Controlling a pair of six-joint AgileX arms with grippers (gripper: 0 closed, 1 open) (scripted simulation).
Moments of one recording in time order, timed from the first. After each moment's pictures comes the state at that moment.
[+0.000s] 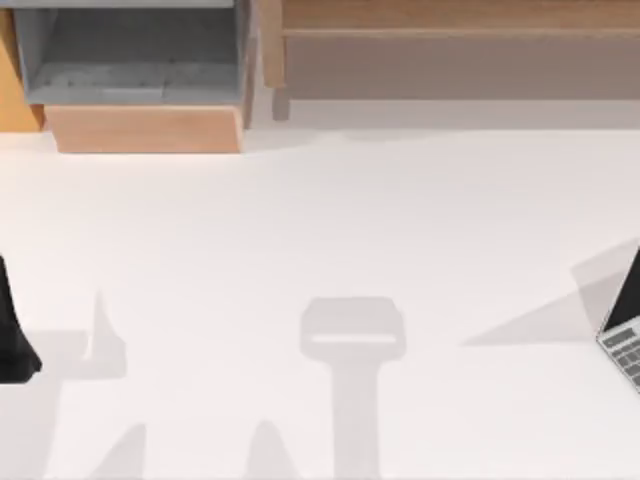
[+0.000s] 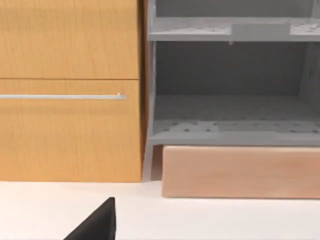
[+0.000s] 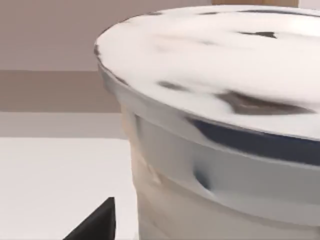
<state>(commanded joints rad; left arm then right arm) 0.00 0.00 0.00 0.00 0.00 0.00 -0.80 2.06 0.50 1.44 -0.76 -0.09</state>
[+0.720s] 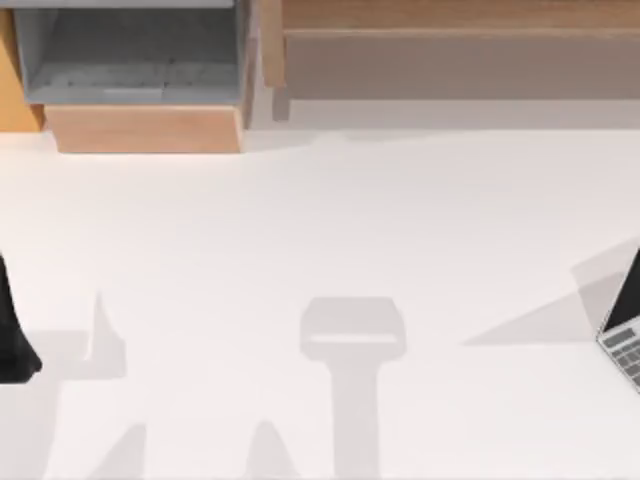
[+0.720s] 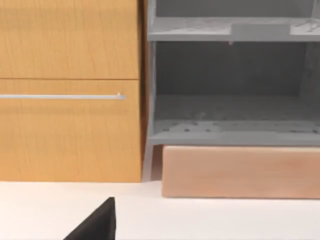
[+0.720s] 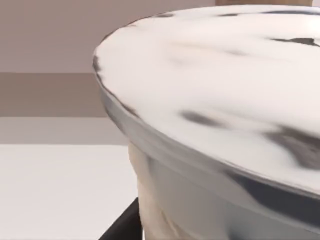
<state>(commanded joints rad) 0.00 0.00 0.00 0.00 0.00 0.00 -0.75 2.08 0.54 1.42 -0.71 -0.08</state>
